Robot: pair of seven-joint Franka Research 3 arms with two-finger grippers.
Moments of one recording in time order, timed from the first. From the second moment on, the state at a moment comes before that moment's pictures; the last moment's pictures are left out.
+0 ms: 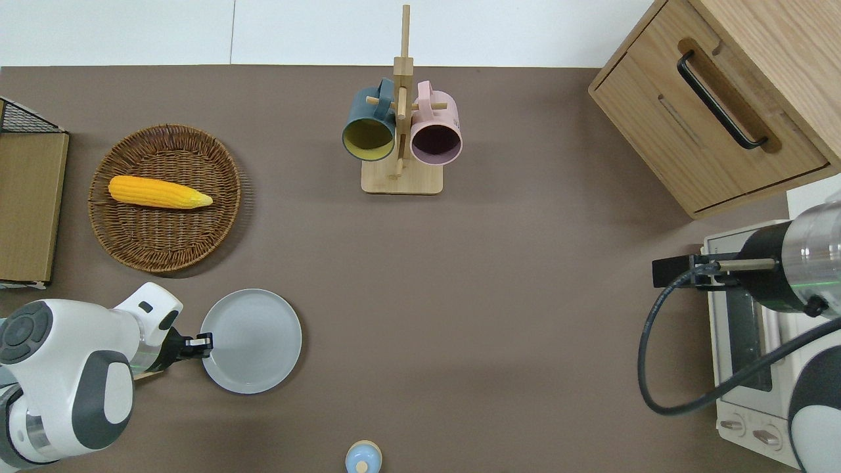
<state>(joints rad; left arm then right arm) 0.04 -0.12 -0.01 -2.53 -0.17 2.25 -0.02 -0.25 -0.12 0.37 -1.63 0.05 1.51 0.17</state>
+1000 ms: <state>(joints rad) -0.12 -0.08 -0.45 -2.52 -0.37 2.43 -0.47 -0.25 -0.12 0.37 -1.63 0.05 1.51 0.17</state>
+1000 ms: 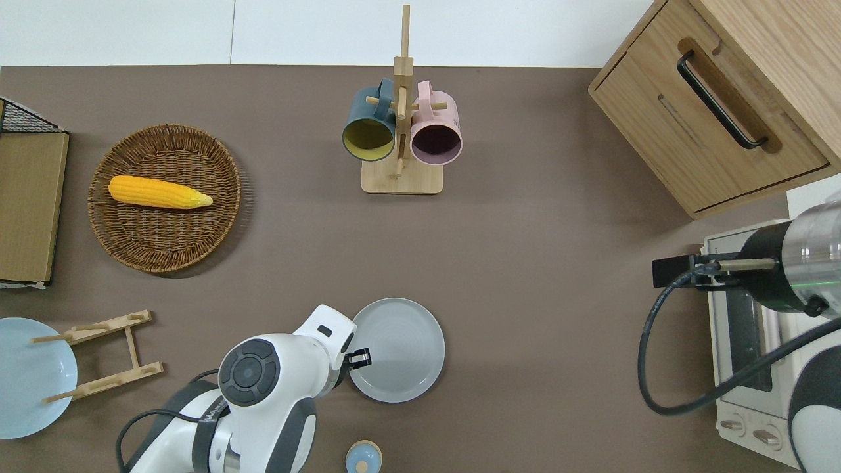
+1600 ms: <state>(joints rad) -0.58 0.12 -0.17 -2.32 -0.46 2.56 -0.56 -0.25 -0.12 0.37 -1.63 0.05 1.51 0.17</state>
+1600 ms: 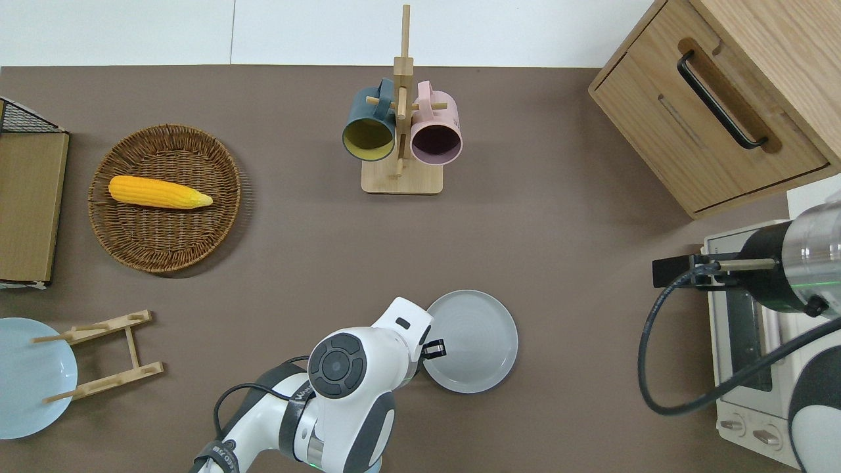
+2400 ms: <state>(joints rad) -0.69 0.22 -0.13 -2.18 -0.53 2.56 -0.57 -0.25 -0.12 0.37 -1.63 0.05 1.51 0.17</state>
